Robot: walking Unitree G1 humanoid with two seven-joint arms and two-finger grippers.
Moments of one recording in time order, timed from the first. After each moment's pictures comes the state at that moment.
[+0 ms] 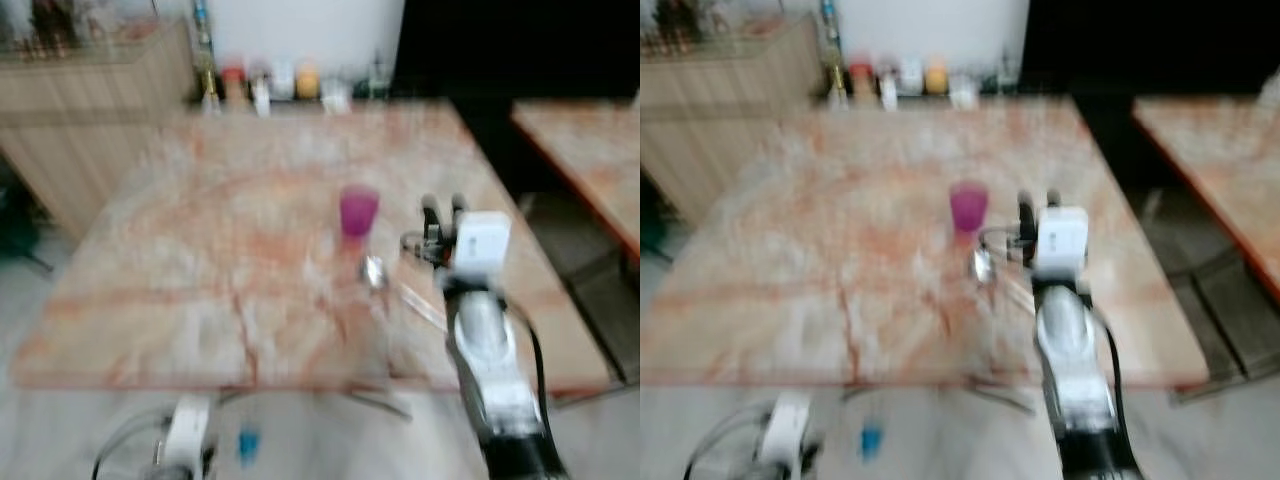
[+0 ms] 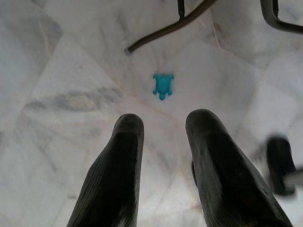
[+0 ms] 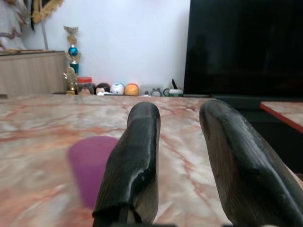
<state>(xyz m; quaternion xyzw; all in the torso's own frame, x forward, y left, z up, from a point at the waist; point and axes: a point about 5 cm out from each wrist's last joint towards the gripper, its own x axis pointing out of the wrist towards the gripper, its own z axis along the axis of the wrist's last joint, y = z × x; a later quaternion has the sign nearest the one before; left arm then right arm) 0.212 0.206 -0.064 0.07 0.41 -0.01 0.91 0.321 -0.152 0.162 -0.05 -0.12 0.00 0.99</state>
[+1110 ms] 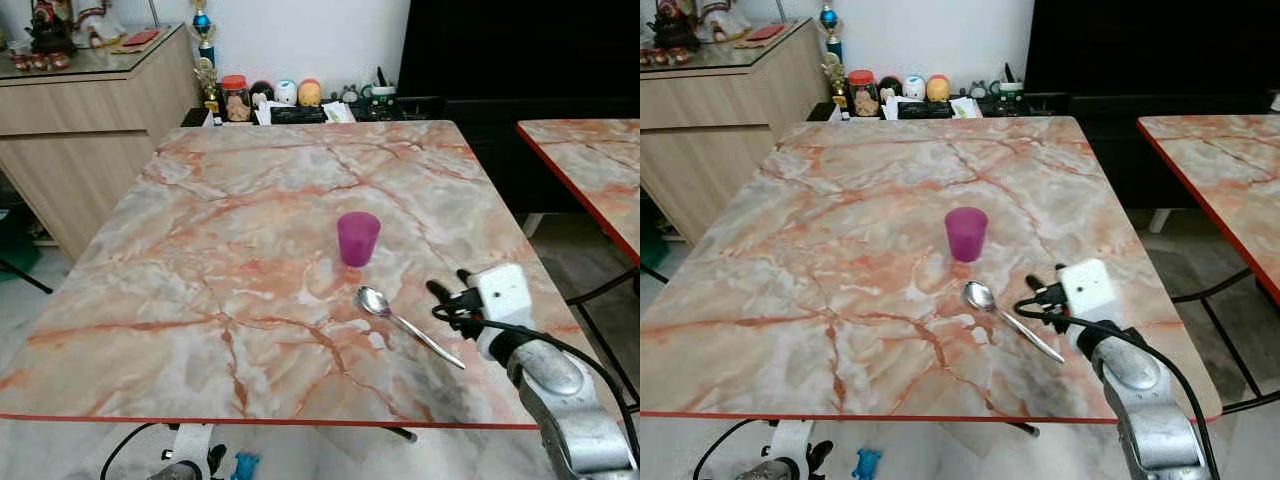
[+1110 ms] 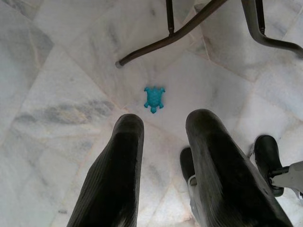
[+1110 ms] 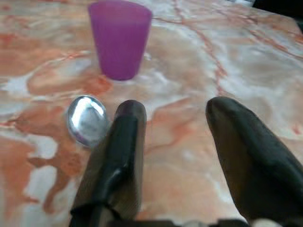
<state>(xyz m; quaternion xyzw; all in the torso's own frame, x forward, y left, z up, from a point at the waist) 0.208 0.197 -0.068 0.06 0.42 -0.02 0.91 0.282 -0.192 0.125 -0.15 0.11 0.19 0.96</state>
